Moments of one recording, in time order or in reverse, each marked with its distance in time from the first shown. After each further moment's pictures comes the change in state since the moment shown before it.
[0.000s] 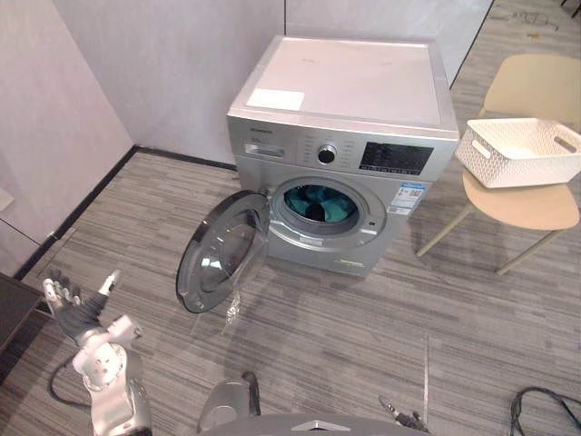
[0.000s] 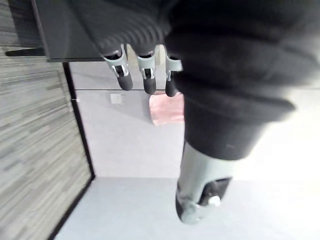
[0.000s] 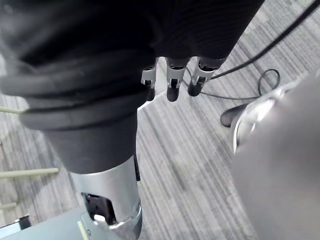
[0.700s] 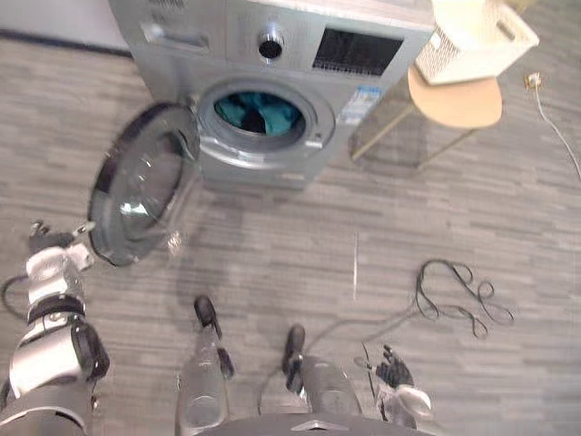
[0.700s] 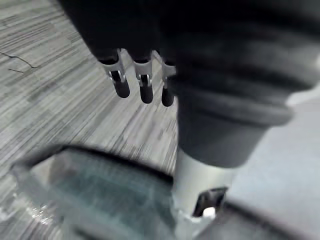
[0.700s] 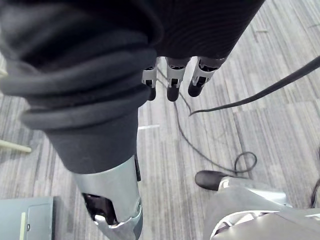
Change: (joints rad) left arm -0.772 0.613 0.064 1.162 0.030 0.172 -0.190; right arm -0.046 -0.070 0.315 -0.337 -0.193 0.037 0.070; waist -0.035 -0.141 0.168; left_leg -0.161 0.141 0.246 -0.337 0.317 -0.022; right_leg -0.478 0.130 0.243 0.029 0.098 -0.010
